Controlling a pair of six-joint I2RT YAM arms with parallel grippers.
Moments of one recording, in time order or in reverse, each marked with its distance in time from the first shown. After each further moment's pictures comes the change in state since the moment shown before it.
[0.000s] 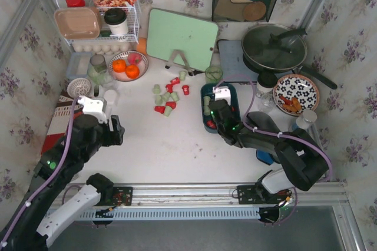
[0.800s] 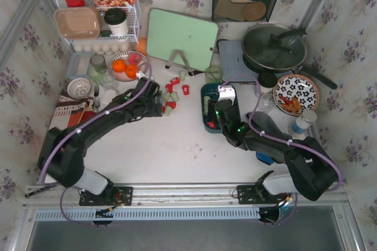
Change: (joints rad) left arm -0.006 0.905 0.114 0.422 0.074 -0.150; right arm -0.019 -0.098 -0.033 0.000 -0.111 0.067
